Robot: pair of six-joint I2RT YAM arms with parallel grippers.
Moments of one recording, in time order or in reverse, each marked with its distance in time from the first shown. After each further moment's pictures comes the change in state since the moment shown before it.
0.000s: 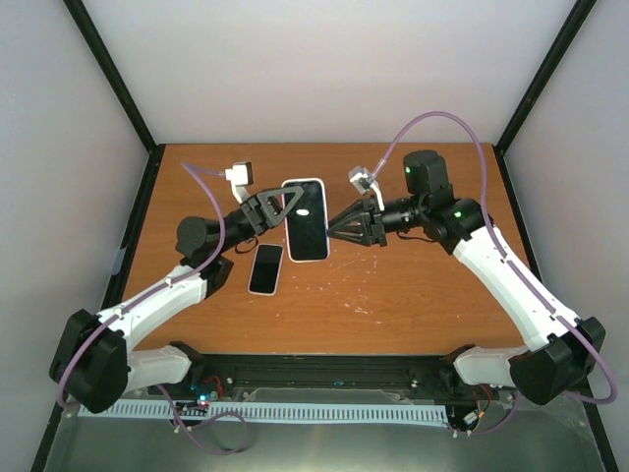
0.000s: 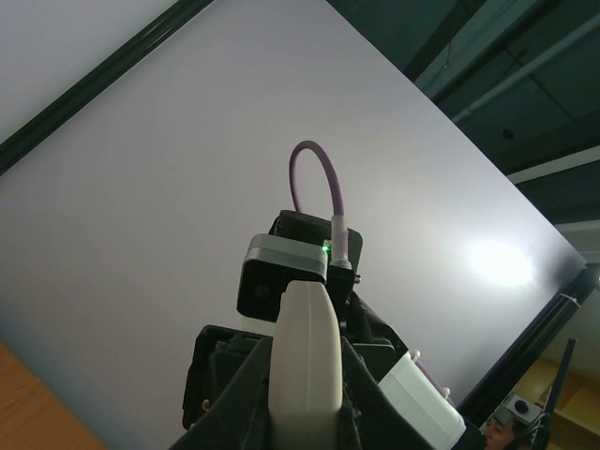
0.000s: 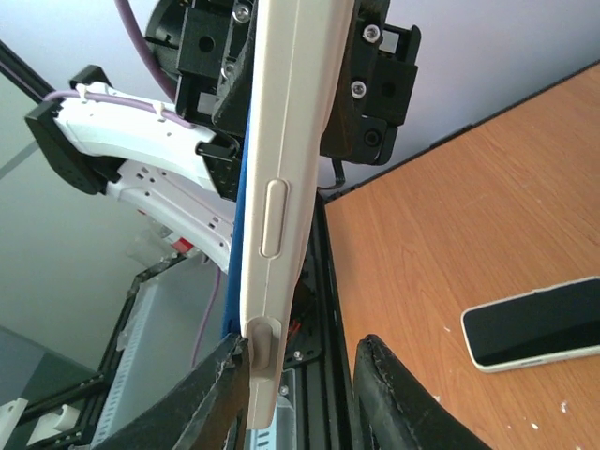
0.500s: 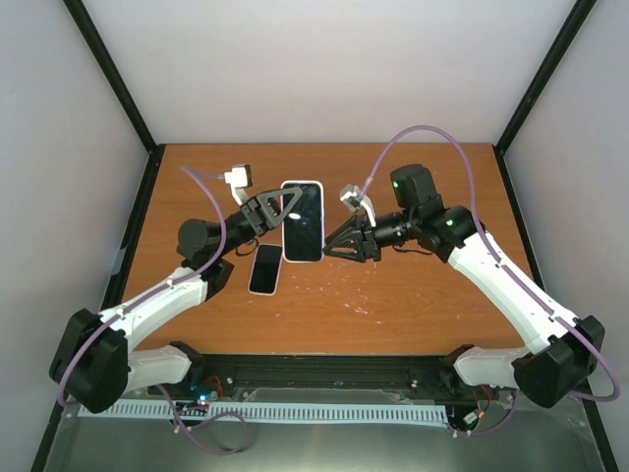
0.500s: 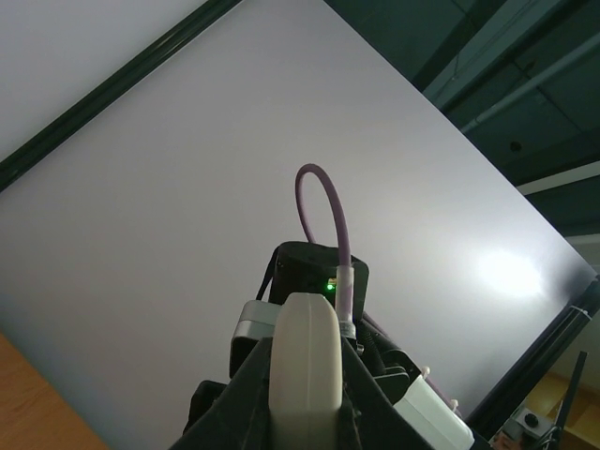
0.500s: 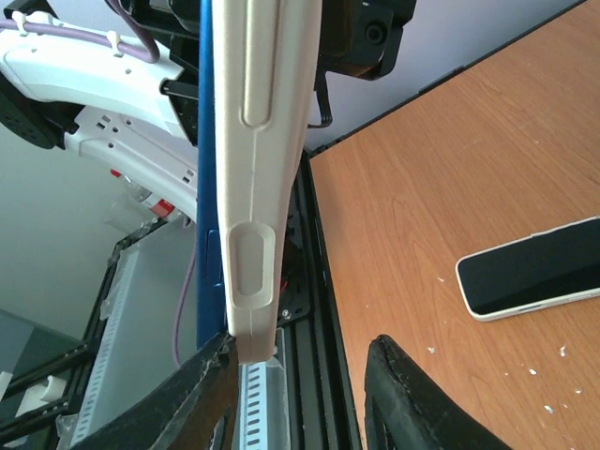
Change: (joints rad) left arm -0.002 0.000 -0.039 0.021 -0.036 0.000; right arm 0.067 -0.019 -0.064 -0.079 0.109 -0.079
